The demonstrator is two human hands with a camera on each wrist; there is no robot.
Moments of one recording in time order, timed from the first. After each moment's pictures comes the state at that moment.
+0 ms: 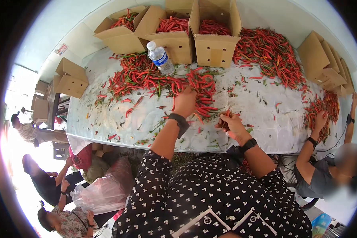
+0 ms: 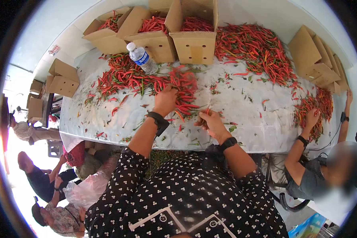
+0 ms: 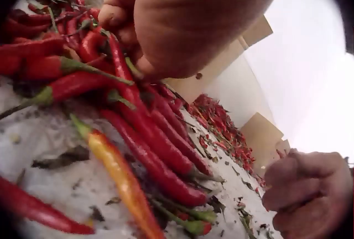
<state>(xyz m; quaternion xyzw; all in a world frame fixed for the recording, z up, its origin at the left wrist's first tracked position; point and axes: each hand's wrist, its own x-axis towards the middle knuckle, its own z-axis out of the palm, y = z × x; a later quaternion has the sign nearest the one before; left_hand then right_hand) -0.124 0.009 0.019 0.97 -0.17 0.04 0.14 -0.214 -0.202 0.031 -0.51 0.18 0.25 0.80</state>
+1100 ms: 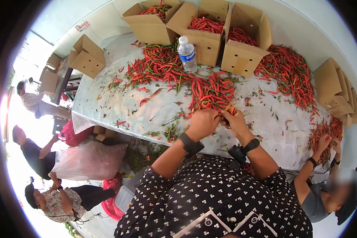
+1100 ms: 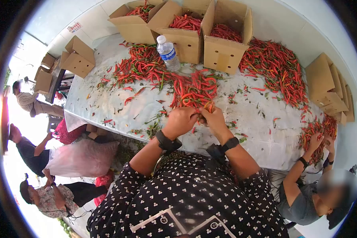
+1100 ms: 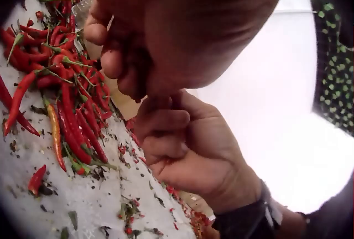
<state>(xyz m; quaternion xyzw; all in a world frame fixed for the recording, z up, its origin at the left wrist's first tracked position) -0.204 0.009 0.076 0.92 -0.18 0.08 0.34 -0.184 -0.149 0.058 -0.60 0.07 0.25 0.76</state>
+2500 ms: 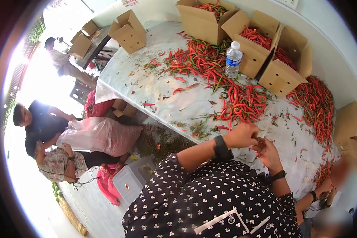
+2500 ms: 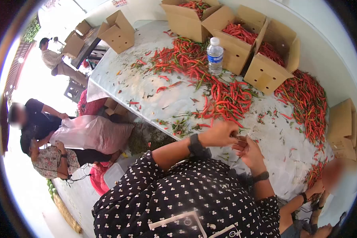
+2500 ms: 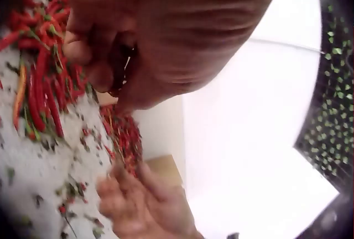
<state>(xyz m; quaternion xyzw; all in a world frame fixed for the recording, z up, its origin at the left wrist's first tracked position) -0.212 -0.012 0.080 0.85 -0.22 -0.02 0.48 -0.224 -0.197 0.080 -0.47 0.22 0.35 0.78</state>
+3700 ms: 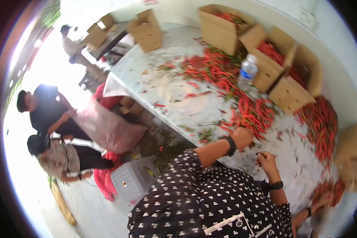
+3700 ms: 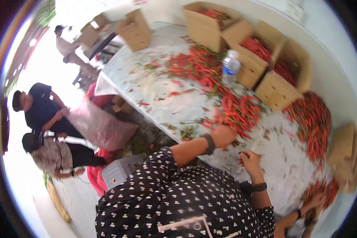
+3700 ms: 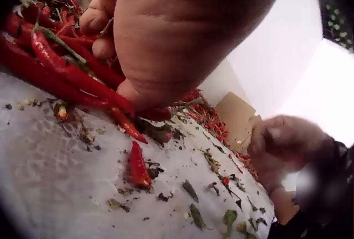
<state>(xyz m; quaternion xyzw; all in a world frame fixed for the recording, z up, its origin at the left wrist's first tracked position) -0.189 0.008 0.008 0.96 -0.27 0.03 0.12 -0.217 -0.203 0.031 -0.79 -0.02 0.31 0.53</state>
